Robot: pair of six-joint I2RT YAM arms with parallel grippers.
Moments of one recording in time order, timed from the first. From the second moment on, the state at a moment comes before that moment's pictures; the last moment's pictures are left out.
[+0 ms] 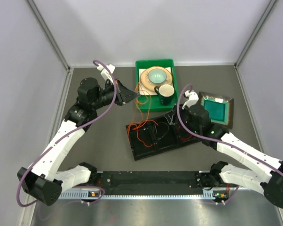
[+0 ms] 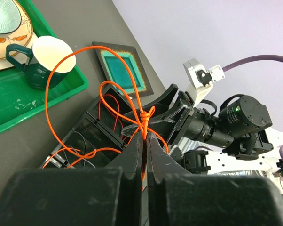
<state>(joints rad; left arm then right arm) -0.43 1.09 1.13 -0.17 0.54 -0.69 0.72 0.98 0.68 -0.04 0.13 0.52</state>
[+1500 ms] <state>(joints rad) -0.43 1.10 1.15 -0.18 0.53 -0.68 0.78 1.38 0.74 0.03 -0.08 0.55</state>
